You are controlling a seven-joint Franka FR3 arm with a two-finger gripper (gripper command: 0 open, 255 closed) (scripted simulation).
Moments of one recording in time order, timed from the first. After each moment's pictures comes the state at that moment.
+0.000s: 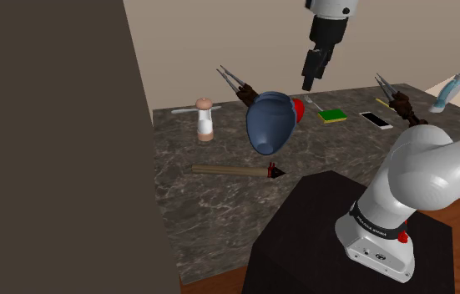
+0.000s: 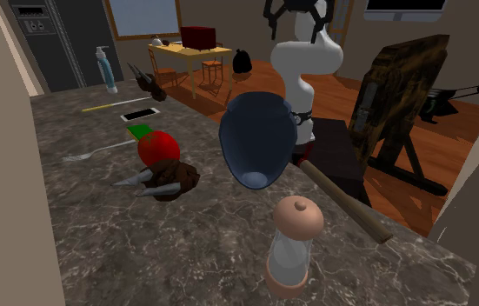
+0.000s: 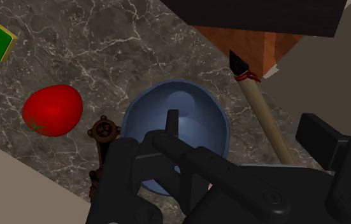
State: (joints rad) arm 0.02 -0.81 -0.07 -2.40 -0.11 1.59 -0.08
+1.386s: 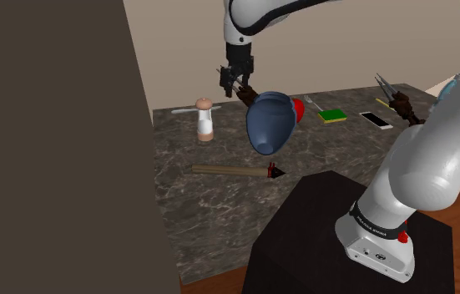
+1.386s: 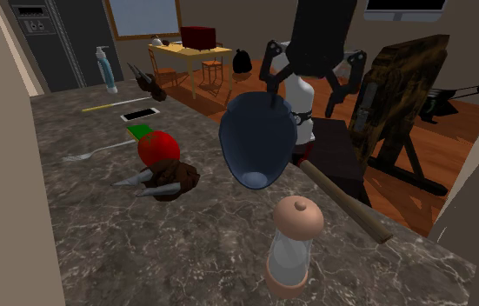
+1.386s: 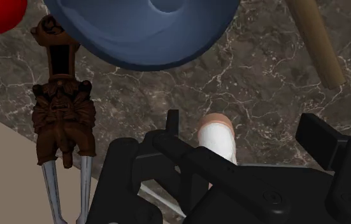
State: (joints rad) arm 0.05 -0.10 -0.02 -2.03 -0.09 1.95 0.04
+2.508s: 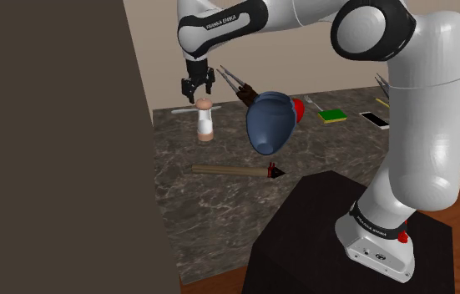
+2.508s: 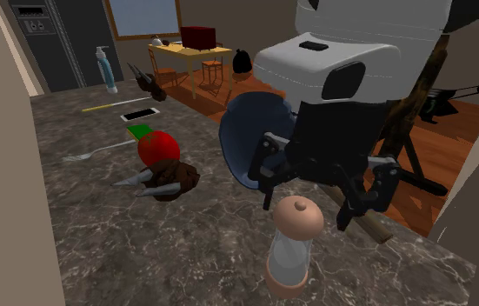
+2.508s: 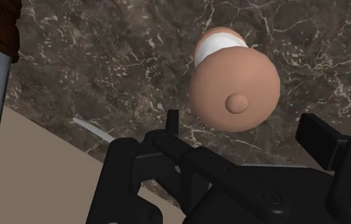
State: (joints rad) arm 0.06 0.45 -0.01 -1.48 -0.10 1.96 0.10
